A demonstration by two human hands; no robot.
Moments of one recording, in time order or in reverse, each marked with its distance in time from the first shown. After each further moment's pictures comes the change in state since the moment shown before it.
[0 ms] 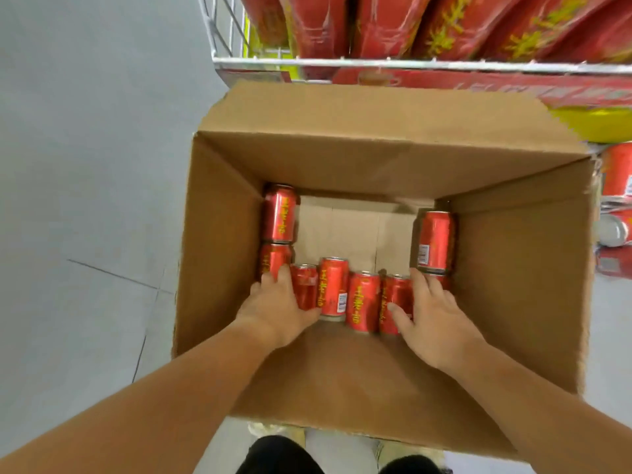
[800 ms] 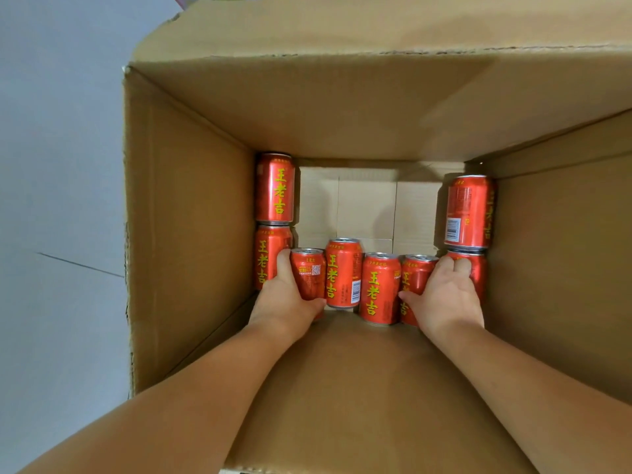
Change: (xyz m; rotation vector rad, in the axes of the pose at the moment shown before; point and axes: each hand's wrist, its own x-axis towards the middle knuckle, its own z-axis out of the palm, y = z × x) left_hand 0.047 -0.015 0.052 -0.399 0.056 -0.058; right_hand 0.058 -0.002 0.057 0.122 0.204 0.319
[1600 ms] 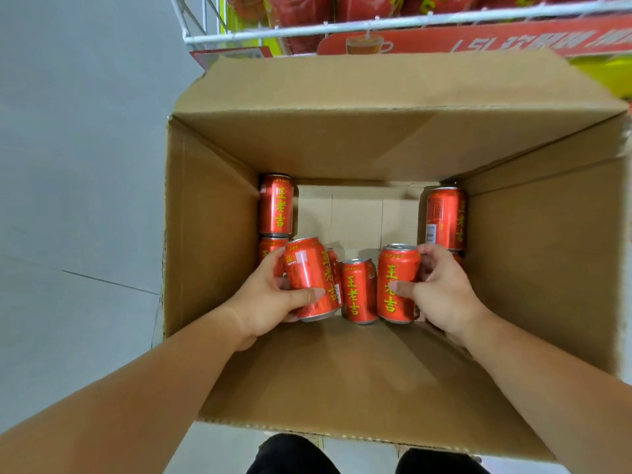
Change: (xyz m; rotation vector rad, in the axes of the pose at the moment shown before) left_hand -0.034 0.014 -0.061 -0.543 -0.306 0.038; right_hand -0.025 -0.001 -0.056 0.880 -0.238 -0.020
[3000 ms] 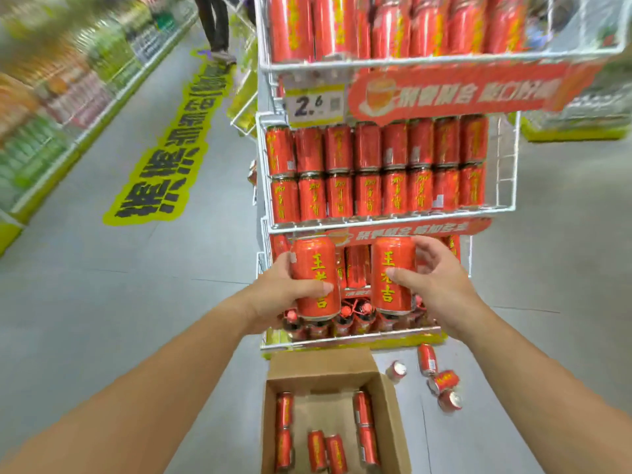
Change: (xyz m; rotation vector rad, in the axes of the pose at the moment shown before) left_hand -0.593 0.471 -0.008 0.012 -0.177 0.720; right_hand -0.562 -0.485 -0.214 0.277 0.215 -0.807
